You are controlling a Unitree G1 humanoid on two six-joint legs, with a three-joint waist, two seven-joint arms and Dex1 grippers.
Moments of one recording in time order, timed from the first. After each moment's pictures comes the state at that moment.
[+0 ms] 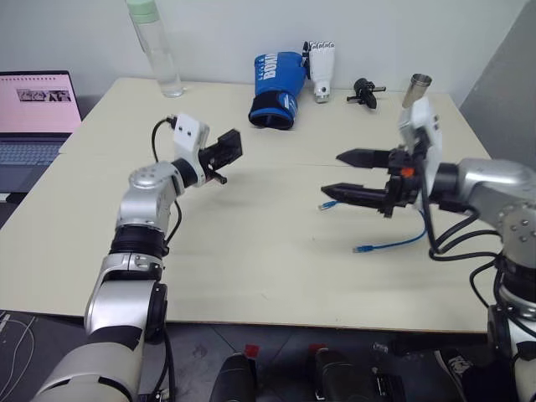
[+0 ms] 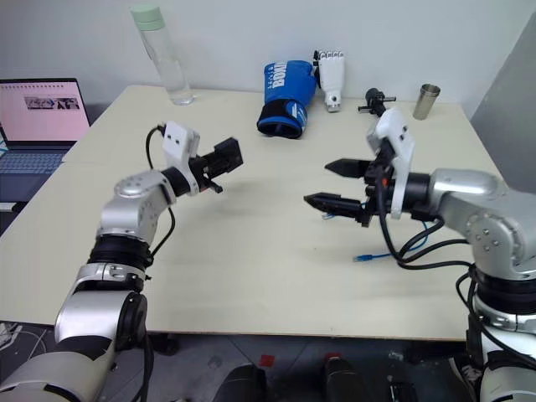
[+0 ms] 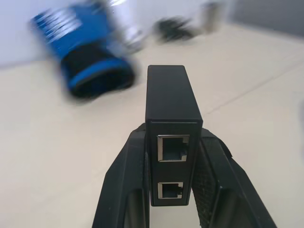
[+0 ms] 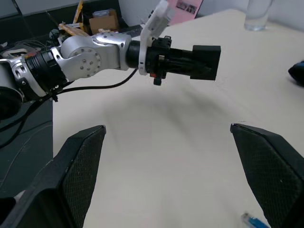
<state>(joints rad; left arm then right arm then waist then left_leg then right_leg) -0.91 0.45 0.07 0.81 -0.18 0.10 -0.64 -0.72 -0.65 -0.10 -0.41 0.75 1.10 0.75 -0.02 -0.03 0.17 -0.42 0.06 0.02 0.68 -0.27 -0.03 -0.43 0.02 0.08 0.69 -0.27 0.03</state>
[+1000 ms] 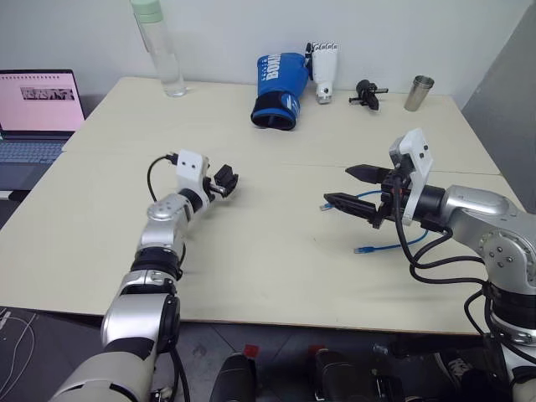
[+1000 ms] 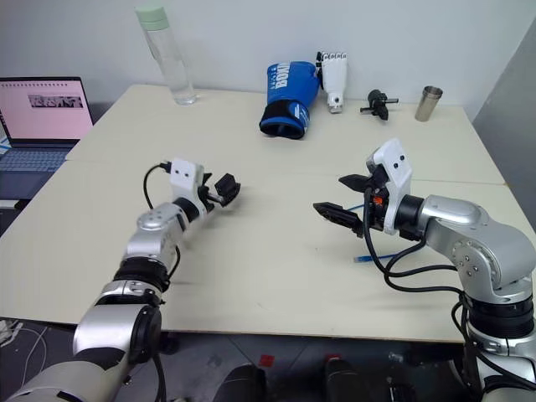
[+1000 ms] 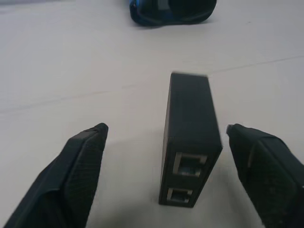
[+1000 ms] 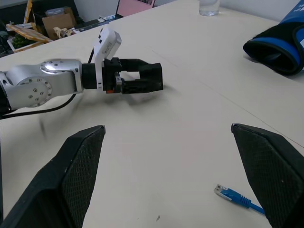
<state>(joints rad) -0.84 0.39 0.12 0.89 -0.14 -0.02 -0.51 -0.58 -0.63 -0.09 -0.43 0.69 1.02 0.62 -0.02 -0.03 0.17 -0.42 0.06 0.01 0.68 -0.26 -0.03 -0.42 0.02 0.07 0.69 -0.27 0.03</state>
